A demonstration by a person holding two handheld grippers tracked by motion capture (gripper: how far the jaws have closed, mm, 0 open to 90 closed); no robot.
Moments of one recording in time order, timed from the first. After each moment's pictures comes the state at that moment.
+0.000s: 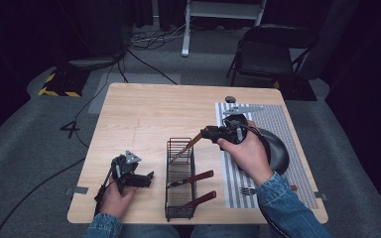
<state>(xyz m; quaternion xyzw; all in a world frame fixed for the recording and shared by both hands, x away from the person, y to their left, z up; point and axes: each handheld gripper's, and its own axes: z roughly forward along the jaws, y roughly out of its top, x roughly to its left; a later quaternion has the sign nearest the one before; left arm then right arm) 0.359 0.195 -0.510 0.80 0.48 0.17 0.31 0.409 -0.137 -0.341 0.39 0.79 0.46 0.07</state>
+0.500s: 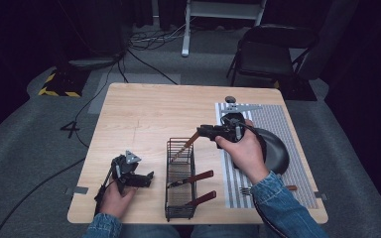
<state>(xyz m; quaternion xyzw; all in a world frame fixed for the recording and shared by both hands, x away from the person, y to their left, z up) 0.359 0.195 -0.510 0.80 0.48 0.17 0.31 0.412 -0.132 -0.340 0.37 0.78 0.49 0.04</state>
